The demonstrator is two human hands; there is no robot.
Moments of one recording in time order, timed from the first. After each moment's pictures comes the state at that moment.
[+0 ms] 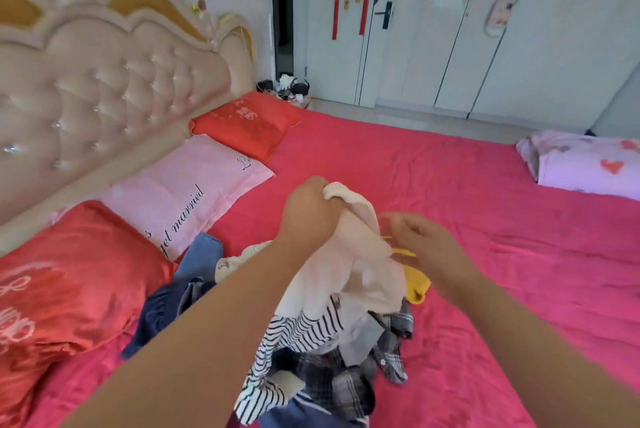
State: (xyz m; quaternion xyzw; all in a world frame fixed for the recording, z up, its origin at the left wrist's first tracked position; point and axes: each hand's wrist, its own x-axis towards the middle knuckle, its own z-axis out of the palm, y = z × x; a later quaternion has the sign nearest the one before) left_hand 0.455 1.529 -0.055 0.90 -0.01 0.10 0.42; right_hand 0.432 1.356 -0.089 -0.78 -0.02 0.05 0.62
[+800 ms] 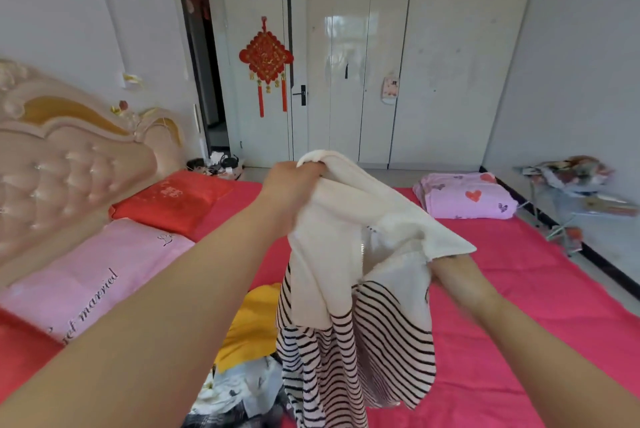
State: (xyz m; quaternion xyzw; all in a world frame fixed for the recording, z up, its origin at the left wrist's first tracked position) left_hand 0.360 1.313 0.113 0.76 -0.01 0.01 0.65; right_hand 0.306 1.092 -0.005 -0.78 0.02 -0.13 0.62
